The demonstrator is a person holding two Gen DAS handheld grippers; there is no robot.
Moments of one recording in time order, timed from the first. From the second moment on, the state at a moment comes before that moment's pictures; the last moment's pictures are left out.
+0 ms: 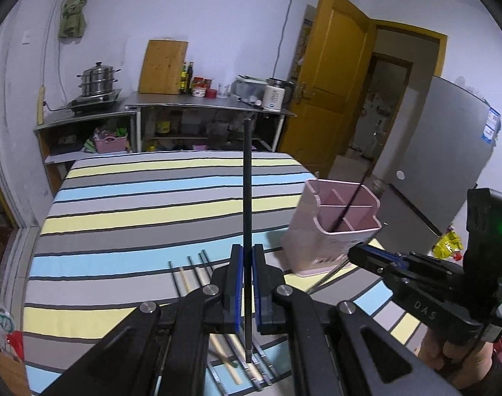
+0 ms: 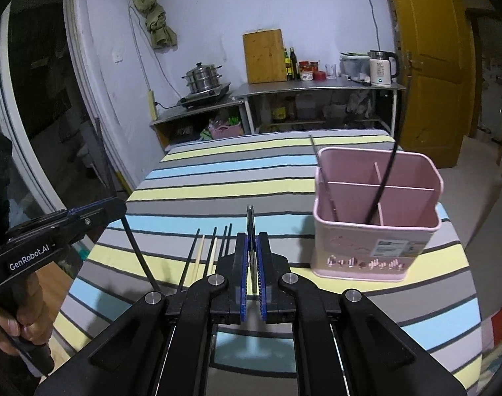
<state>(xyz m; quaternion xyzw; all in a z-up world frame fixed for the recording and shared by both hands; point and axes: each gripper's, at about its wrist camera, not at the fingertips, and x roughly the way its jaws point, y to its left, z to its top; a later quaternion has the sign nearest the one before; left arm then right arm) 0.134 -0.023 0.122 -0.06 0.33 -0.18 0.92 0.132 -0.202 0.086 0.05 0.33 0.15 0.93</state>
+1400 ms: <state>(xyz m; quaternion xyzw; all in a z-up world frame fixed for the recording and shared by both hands) 0.265 -0.145 0.179 -0.09 0.29 -0.25 0.92 0.193 -0.298 0.162 0.07 0.26 0.08 0.96</state>
